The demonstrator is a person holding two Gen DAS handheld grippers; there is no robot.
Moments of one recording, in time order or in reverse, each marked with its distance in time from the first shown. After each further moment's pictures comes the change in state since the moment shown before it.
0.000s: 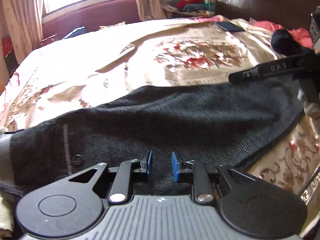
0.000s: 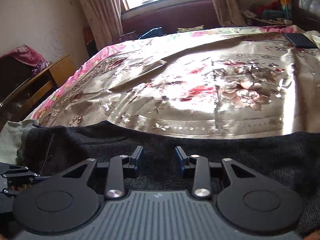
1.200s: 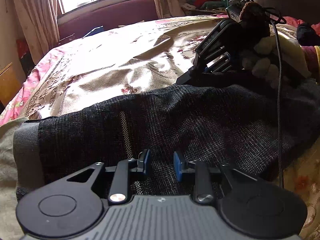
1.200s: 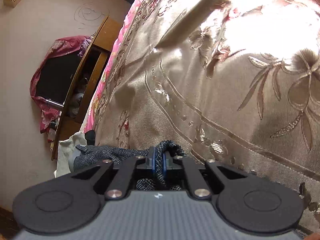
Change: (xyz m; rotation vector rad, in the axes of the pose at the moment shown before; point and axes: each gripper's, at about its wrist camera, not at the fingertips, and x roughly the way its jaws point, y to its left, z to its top) left arm 0.041 0.068 -0.025 0.025 0.016 0.090; right arm 0.229 -0.009 0.044 0.366 0.418 0.540
